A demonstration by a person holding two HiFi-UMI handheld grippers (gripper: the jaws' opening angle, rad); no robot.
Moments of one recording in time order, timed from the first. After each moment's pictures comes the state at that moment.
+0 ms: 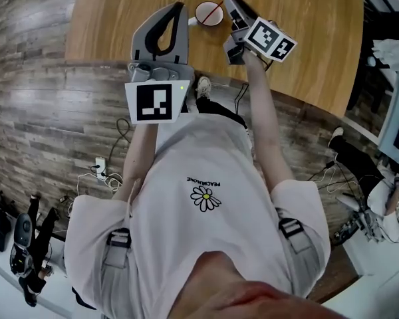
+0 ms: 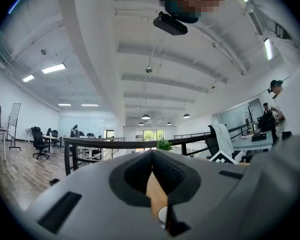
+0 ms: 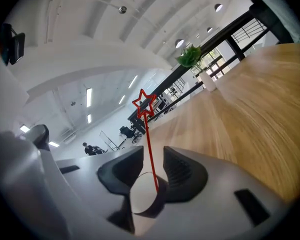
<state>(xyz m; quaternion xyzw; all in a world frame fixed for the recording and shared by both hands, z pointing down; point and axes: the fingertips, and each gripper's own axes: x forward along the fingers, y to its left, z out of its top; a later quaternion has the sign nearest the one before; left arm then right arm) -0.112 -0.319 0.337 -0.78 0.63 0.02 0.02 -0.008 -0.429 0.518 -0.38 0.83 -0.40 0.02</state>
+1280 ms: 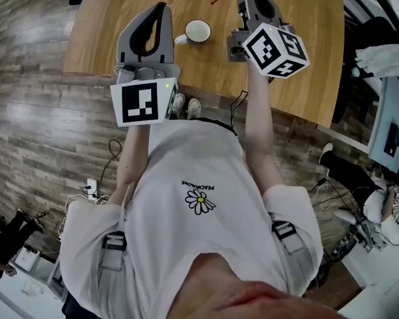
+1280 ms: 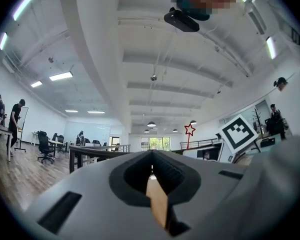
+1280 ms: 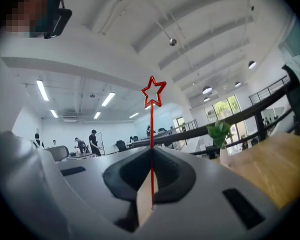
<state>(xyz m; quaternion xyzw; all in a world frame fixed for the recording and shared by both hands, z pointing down) -0.129 -0.314 0.281 -0.75 0.65 0.07 0.05 0.008 -0.436 0.320 -0.44 0.88 -0.12 0.07</state>
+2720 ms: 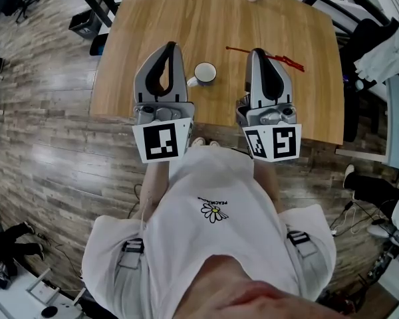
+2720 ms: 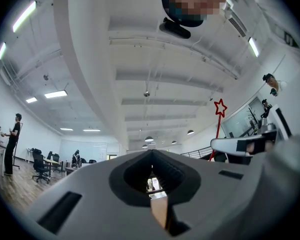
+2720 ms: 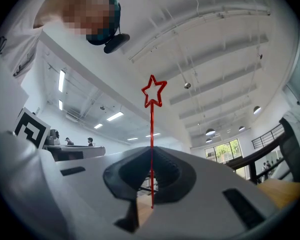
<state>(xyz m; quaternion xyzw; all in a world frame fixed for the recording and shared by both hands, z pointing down) -0.109 -0.291 0.216 -0.75 0.64 0.10 0.14 0.047 -0.303 0.222 -0.48 0.86 0.10 0.18</state>
